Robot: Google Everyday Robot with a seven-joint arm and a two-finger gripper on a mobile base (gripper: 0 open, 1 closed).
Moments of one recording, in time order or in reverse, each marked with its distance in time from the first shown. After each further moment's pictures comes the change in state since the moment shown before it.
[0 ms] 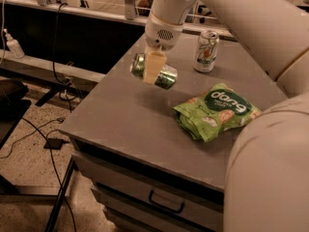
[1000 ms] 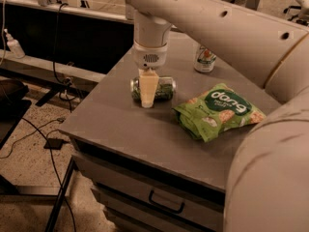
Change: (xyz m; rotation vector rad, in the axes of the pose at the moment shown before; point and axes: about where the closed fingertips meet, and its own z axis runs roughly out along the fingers) arm 0.006 0.014 0.051 0.009 0.207 -0.055
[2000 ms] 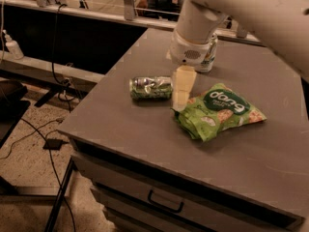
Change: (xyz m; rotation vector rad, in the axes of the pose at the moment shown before) arm 0.066 0.021 -0.036 0.071 -0.122 0.030
